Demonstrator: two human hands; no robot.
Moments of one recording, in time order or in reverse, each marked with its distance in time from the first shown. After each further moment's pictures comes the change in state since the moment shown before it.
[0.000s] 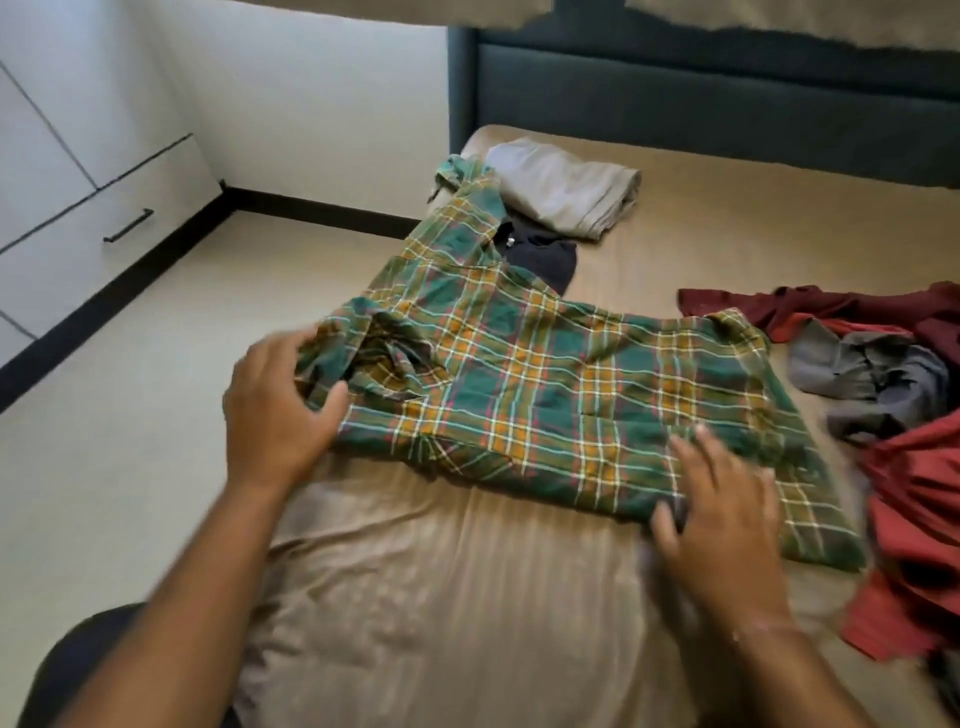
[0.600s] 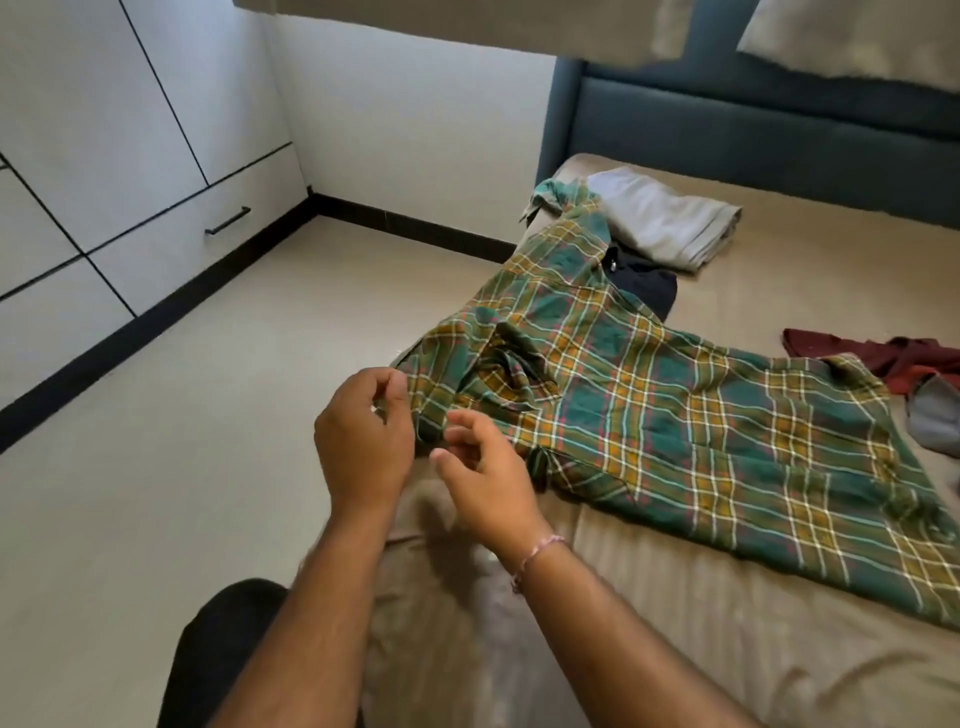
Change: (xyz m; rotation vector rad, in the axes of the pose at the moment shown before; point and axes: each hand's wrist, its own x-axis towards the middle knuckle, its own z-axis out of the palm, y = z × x) left_hand -0.023 -0.039 -0.018 -0.236 0.315 -0.098; right_hand 0.006 -0.318 0.023 1.065 -0.504 -0.042
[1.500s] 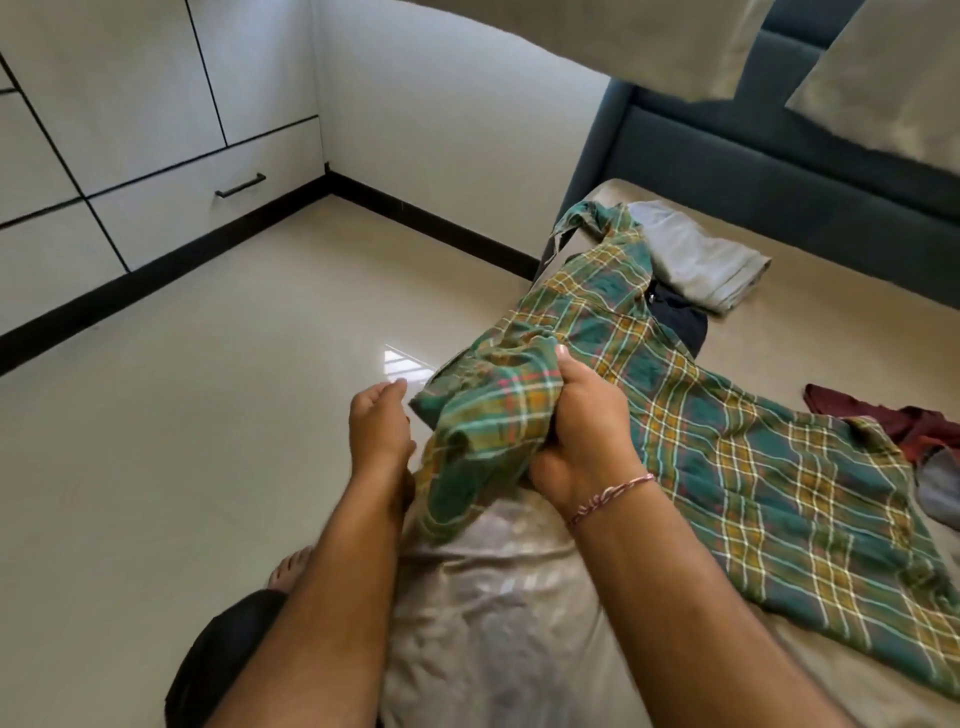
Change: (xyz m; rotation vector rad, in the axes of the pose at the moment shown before) left_hand 0.043 -0.051 0.013 -0.656 -0.154 -1.035; right_hand 0.044 -0.093 -0.002 0.915 0.161 0.339
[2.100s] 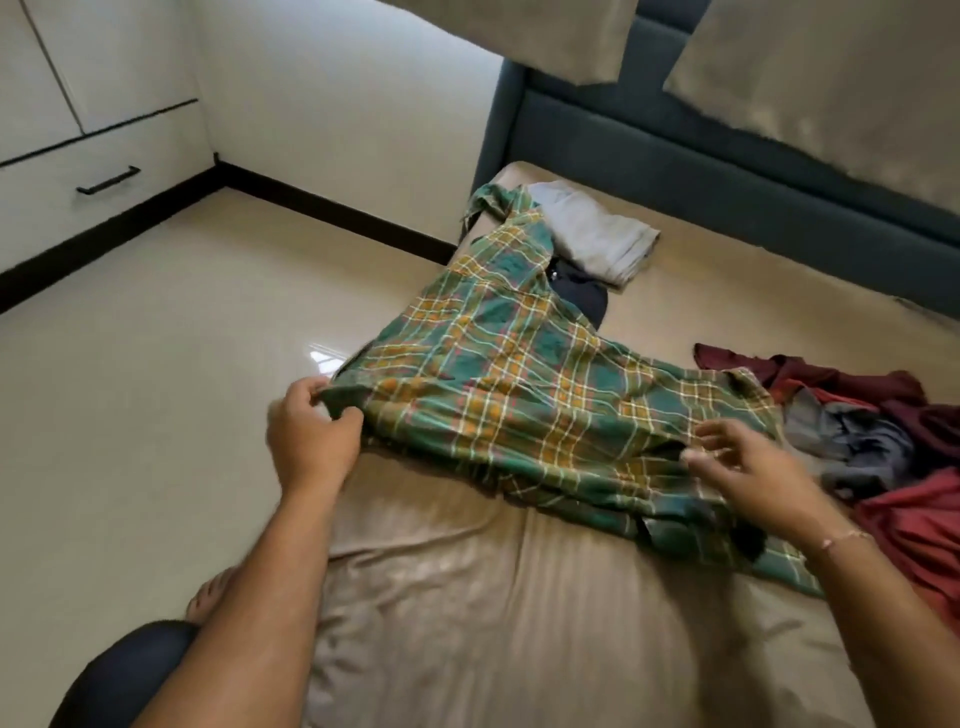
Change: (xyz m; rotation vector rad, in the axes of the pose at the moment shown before) left_hand 0.009 -0.036 0.017 0.569 0.073 0.472; right_hand -0.042 -0.137 -0.280 -1.715 0.348 -0.270
